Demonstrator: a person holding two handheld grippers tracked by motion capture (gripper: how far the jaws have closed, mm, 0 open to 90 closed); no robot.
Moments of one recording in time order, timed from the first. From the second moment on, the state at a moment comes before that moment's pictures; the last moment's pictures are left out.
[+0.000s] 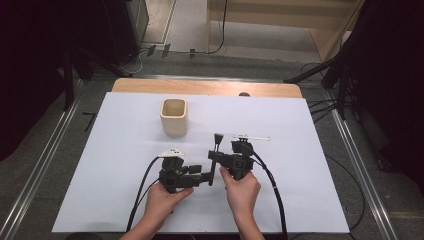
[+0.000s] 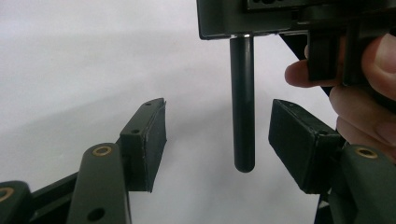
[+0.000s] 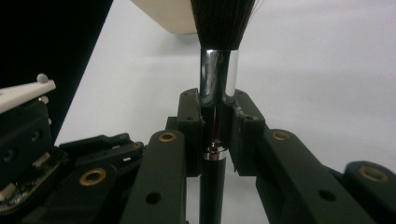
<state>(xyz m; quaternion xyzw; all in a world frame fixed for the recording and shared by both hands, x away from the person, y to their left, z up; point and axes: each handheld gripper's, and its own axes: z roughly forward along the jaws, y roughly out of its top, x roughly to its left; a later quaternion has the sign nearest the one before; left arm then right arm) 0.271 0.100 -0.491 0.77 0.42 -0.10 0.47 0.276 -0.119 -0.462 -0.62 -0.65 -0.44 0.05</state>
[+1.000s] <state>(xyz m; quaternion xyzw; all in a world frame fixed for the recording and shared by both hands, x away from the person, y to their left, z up) 0.290 0.122 -0.480 0.82 0.37 -0.11 0.41 0.280 -0.120 -0.458 -0.59 -0.70 -0.40 0.02</state>
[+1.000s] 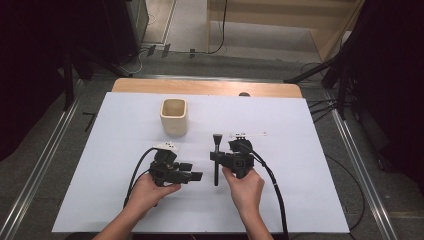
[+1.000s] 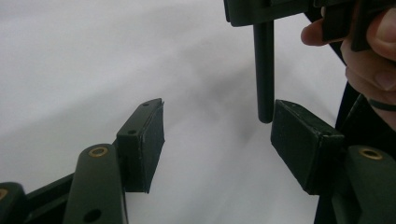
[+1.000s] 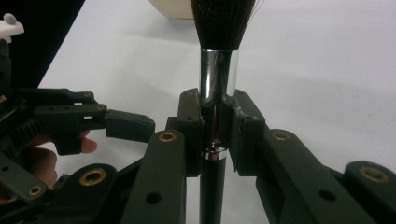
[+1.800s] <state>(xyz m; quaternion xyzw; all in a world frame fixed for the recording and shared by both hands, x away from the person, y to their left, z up) 0.292 0.144 -0.473 0.87 0.31 -0.08 0.37 0.285 -0.125 -0.457 -0.55 -0.75 -0.38 0.02</state>
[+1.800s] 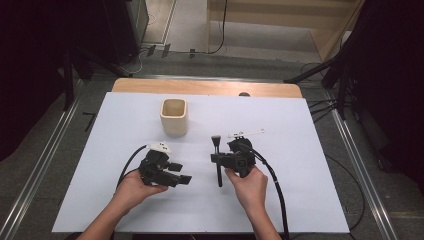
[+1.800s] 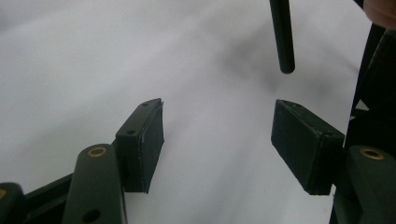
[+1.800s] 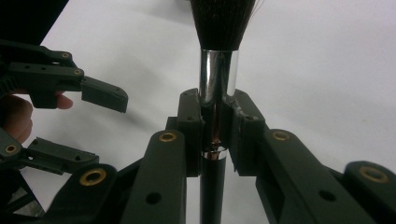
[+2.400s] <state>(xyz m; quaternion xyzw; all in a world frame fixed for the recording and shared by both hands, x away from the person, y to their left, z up) 0.295 0.163 -0.472 0.89 0.28 -0.05 0.35 0.288 -0.128 -0.458 -0.53 -0.76 -0.38 0.02</state>
